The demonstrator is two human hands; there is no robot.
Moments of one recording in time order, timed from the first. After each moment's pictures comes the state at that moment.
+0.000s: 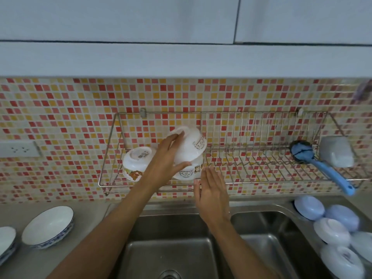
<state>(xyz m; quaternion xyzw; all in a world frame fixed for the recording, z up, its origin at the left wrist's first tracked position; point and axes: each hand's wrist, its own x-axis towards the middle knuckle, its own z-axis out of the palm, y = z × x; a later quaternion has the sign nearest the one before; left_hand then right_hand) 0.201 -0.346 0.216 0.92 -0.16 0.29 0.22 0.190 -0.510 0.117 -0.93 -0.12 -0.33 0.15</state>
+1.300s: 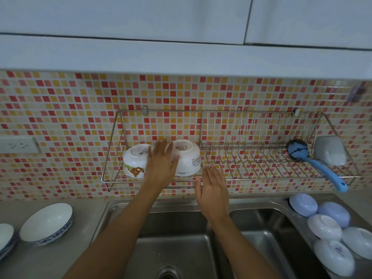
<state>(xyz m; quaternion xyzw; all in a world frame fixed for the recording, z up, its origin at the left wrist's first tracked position) 0.218 -0.330 0.170 0.95 -0.03 0.28 0.11 0.191 -0.507 0.110 -0.92 -0.11 -0.35 0.16</state>
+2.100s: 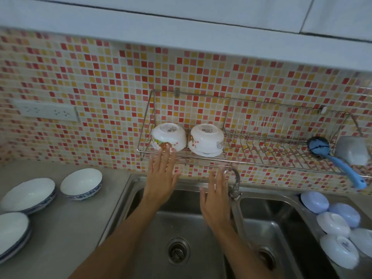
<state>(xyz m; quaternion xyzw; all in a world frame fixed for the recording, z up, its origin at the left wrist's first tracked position) 0.113 -0.280 0.094 0.96 0.00 0.27 0.07 0.115 -0.469 0.064 -0.96 -0.11 -0.21 0.18</state>
